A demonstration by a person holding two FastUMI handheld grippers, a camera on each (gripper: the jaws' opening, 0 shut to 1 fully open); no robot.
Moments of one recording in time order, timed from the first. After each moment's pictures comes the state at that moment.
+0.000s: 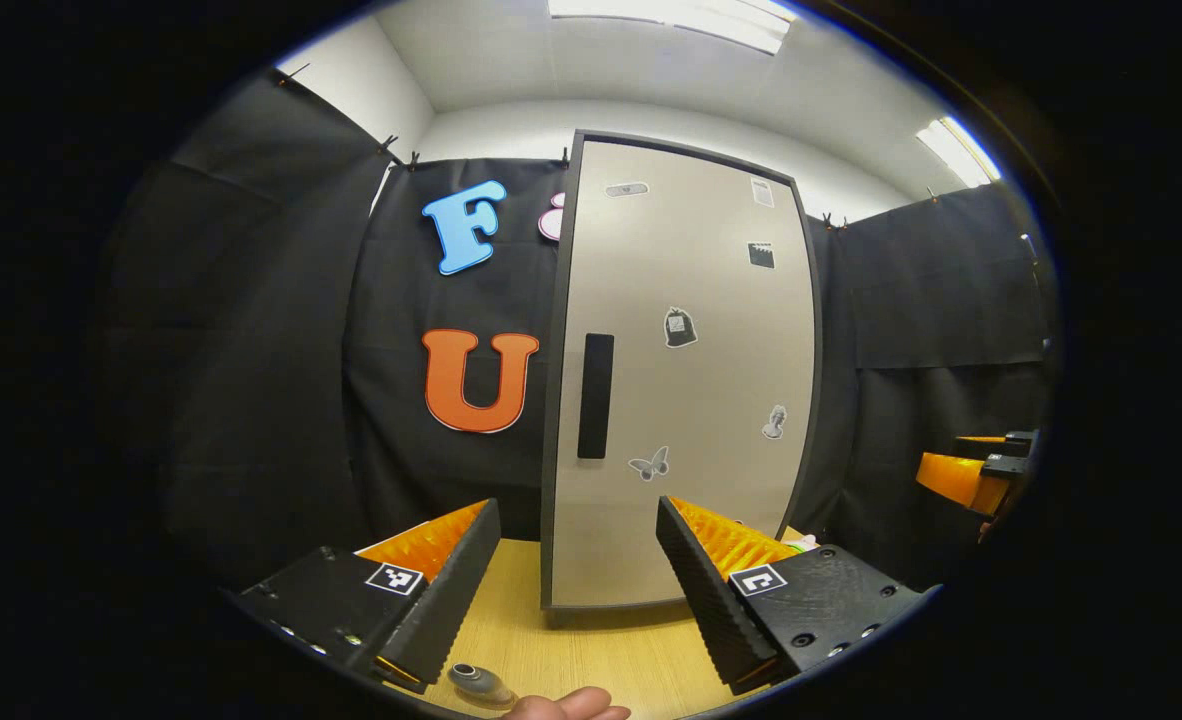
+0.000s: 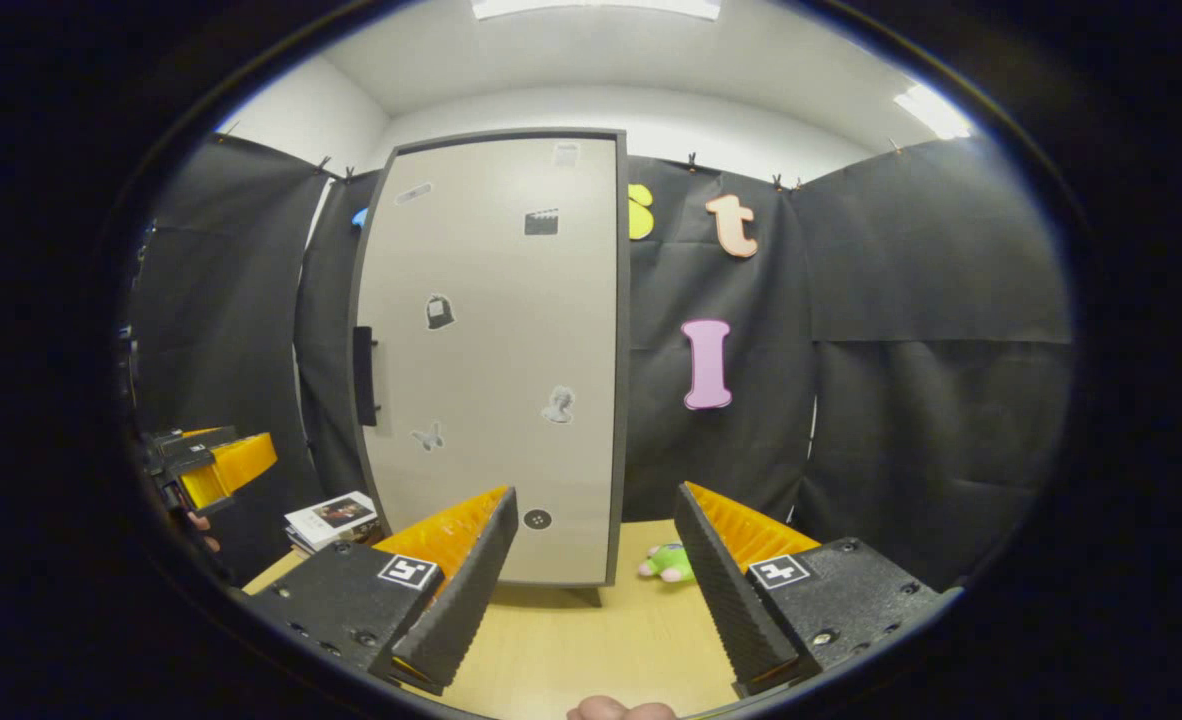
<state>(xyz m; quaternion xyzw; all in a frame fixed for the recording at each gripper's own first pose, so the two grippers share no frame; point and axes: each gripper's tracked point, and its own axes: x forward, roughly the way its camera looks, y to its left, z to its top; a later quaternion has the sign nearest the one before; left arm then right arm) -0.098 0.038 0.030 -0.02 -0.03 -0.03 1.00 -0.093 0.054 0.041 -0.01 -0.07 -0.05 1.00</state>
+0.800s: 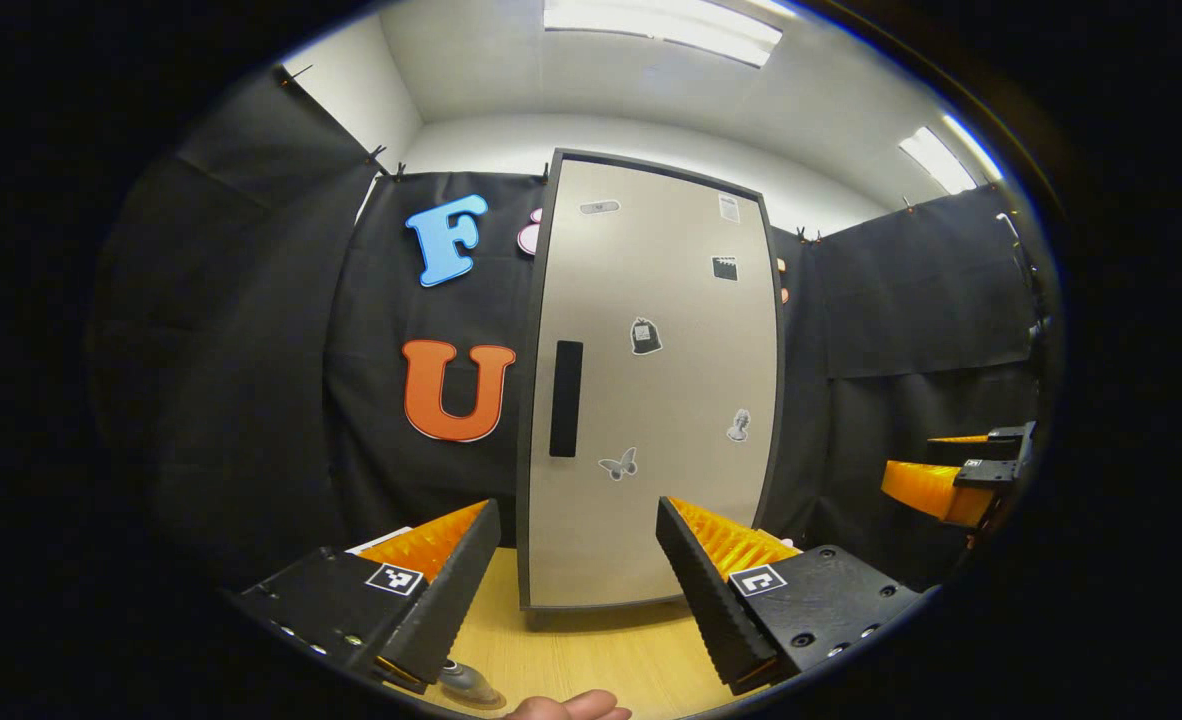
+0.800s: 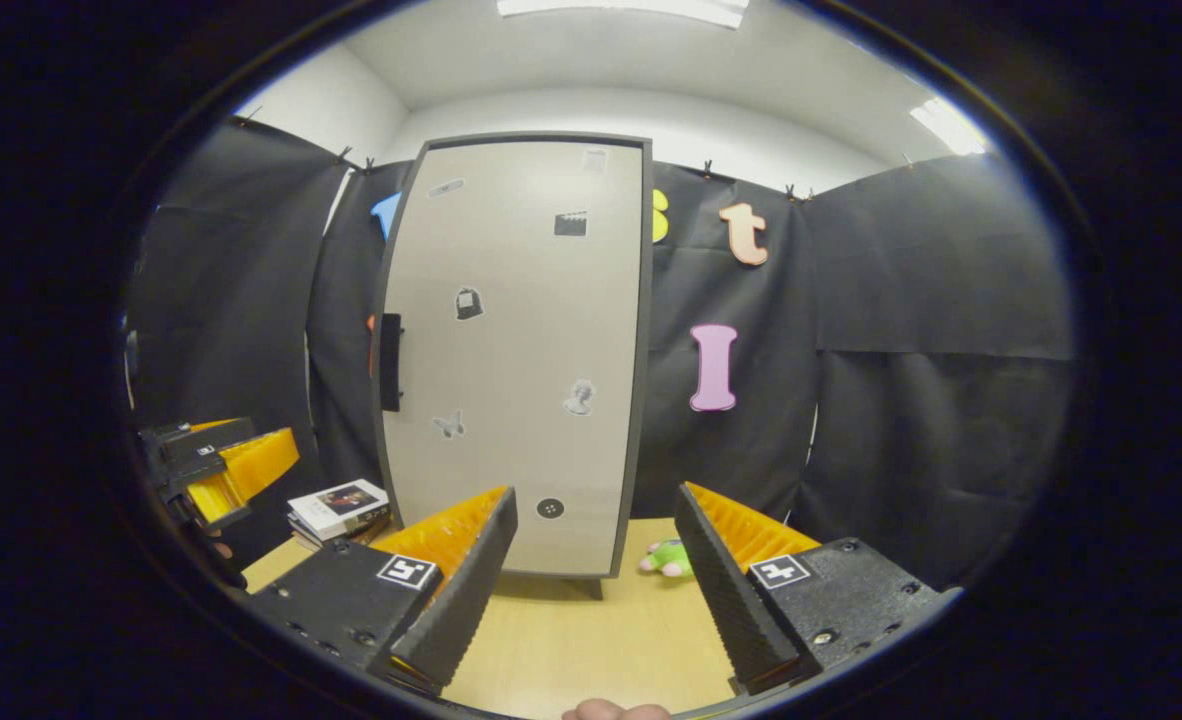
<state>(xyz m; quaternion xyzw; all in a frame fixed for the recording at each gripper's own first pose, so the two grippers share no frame) -0.121 0.012 0.027 -0.03 -0.06 -0.06 1.00 -0.106 0.063 0.029 -0.03 -0.06 -0.05 1.00</state>
